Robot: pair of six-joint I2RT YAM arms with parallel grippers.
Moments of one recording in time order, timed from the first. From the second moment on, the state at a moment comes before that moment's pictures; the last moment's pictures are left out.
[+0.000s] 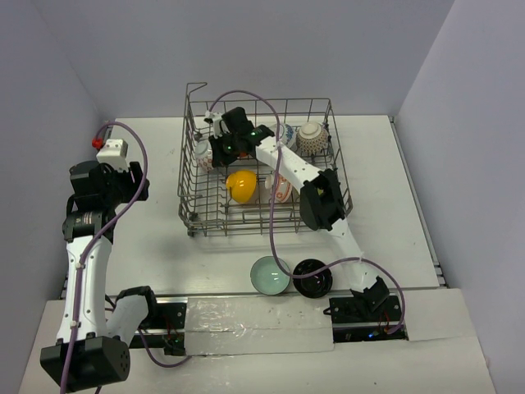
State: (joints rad) left arm 0.17 0.90 0.92 -0.50 0.24 0.04; right arm 0.66 2.51 2.41 -0.65 -0.39 0.10
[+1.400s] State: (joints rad) left arm 0.19 0.90 0.91 -0.50 0.24 0.04; right arm 0.63 2.58 2.50 -0.64 -0.29 0.09
